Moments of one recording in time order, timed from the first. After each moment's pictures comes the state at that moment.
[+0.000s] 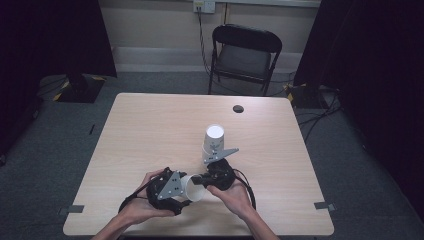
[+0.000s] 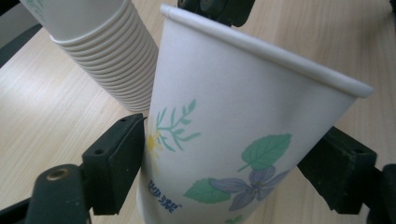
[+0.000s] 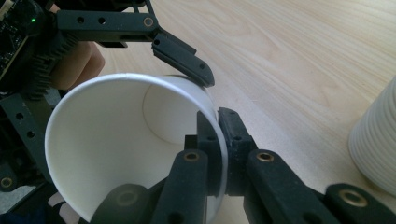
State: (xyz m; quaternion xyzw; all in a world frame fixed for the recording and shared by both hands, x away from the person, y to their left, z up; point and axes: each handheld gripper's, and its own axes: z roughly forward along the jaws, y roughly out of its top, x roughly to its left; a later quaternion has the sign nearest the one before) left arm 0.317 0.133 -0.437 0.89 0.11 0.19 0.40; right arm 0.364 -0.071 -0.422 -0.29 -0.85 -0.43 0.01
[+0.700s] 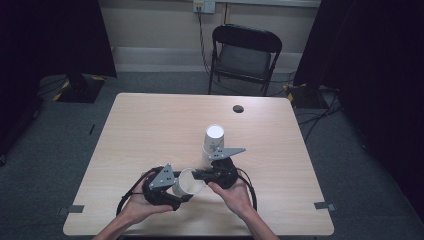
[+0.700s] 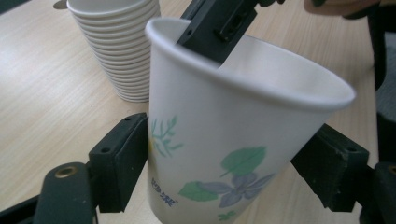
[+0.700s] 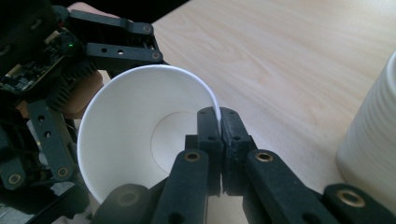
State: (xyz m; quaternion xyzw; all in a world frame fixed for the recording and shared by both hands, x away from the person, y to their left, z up) left arm 0.326 0.145 -0.440 0.87 0.18 0.13 0.44; right arm 0.365 -0.078 -0.417 -0.30 -0.83 -0.47 0.00
